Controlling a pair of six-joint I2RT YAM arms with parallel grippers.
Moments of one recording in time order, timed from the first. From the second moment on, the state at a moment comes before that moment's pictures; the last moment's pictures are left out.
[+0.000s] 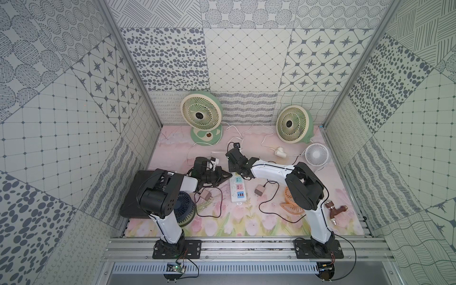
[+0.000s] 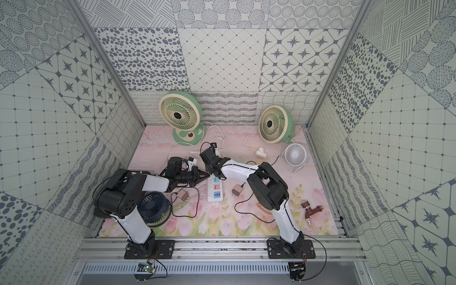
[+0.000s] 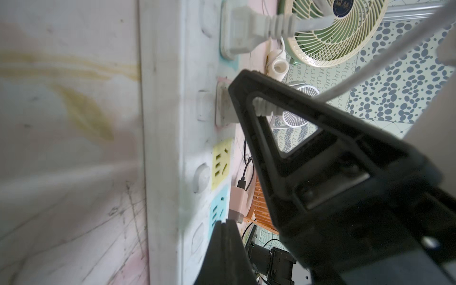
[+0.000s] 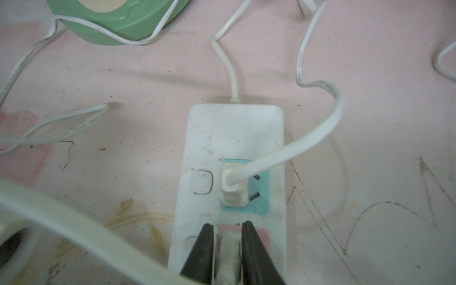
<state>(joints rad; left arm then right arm) -0.24 1.79 0.66 0.48 0.84 -0.98 0.84 2.12 1.52 -0.27 0.39 0.55</state>
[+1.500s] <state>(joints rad) -0.29 1.87 0.76 0.40 0.81 -0.89 0.90 2.09 1.43 -0.19 0.50 0.53</state>
